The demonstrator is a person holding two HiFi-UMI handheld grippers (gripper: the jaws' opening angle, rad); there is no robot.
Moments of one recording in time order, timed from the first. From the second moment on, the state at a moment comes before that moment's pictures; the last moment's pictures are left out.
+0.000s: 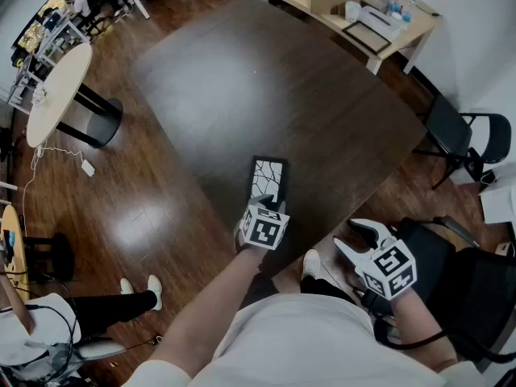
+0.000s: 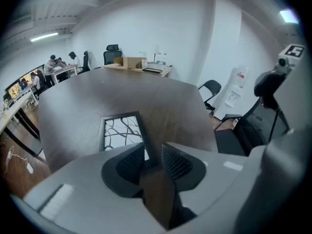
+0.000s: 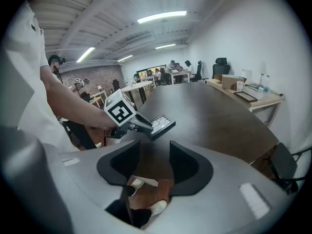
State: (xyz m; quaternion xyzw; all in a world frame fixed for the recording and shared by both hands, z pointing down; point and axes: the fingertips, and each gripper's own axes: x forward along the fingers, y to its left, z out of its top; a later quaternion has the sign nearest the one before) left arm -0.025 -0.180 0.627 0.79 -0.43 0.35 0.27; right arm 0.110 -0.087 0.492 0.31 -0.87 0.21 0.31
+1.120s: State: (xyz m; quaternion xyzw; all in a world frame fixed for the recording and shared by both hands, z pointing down) left arm -0.023 -0.189 0.647 0.74 -0.47 0.39 0.29; right arm 0.146 -0.089 0.509 0.32 -0.86 0.27 0.30
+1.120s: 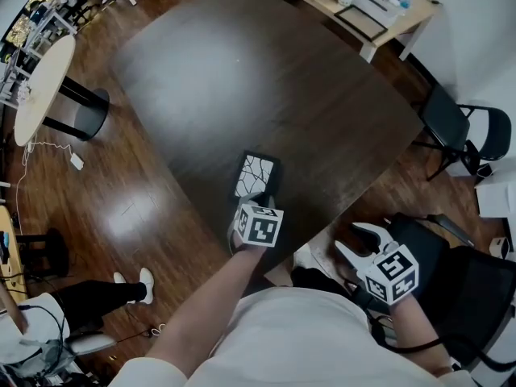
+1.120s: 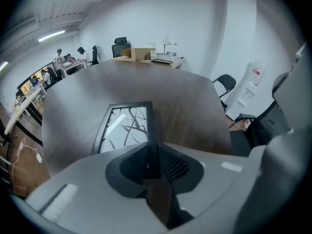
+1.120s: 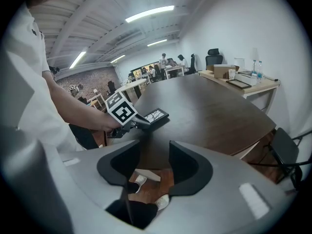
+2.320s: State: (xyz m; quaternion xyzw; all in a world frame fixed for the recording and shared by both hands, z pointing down) left arm -0.027 -0.182 0.550 0.68 -0.07 -0.22 0.70; right arm 0.073 -0.066 0.494 0.36 -0.83 0.26 0.34
